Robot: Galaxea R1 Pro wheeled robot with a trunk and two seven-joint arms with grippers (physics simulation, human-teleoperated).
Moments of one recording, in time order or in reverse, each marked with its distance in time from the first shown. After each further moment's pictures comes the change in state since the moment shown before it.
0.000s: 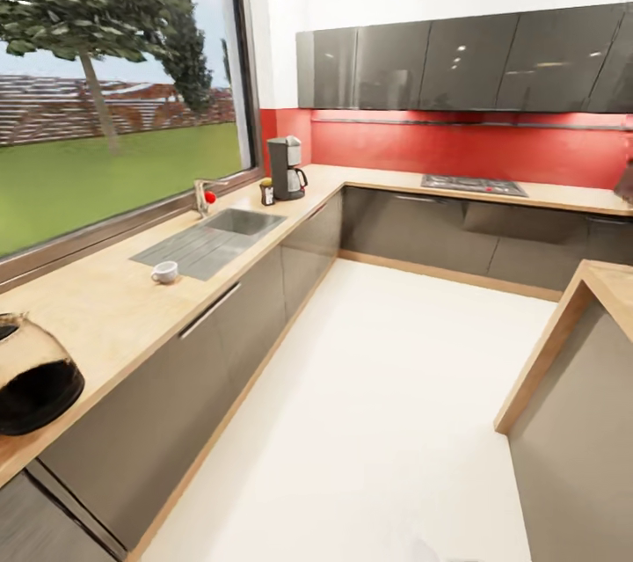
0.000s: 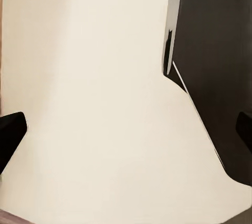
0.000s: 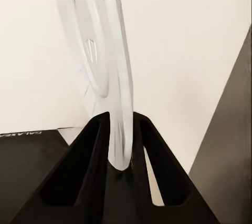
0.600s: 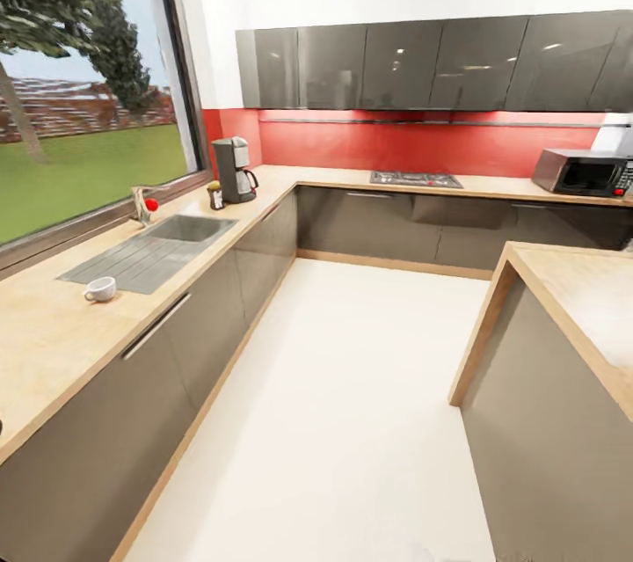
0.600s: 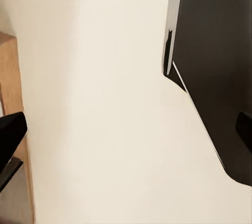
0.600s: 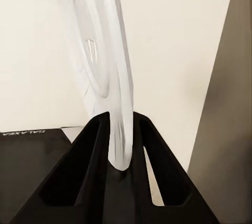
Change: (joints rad) left arm 0.000 0.000 0.000 0.000 0.000 0.000 0.000; right arm 0.000 0.016 -0.084 0.001 0.092 -0.002 0.000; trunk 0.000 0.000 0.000
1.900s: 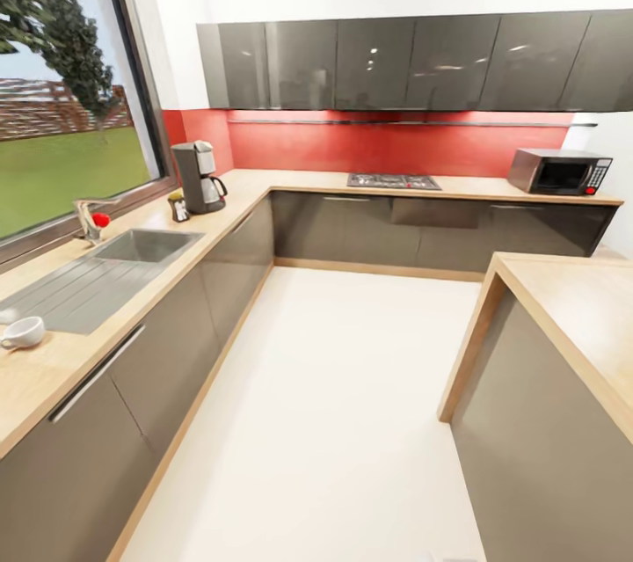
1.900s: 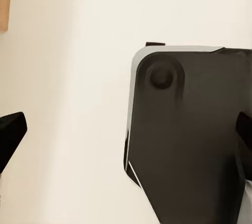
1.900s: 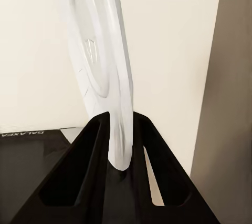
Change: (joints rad) left arm 0.001 -0.063 0.003 -0.002 0.004 -0.392 -0.015; right arm 0.000 0.000 -0.001 -0.001 0.002 -0.001 -0.004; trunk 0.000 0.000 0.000
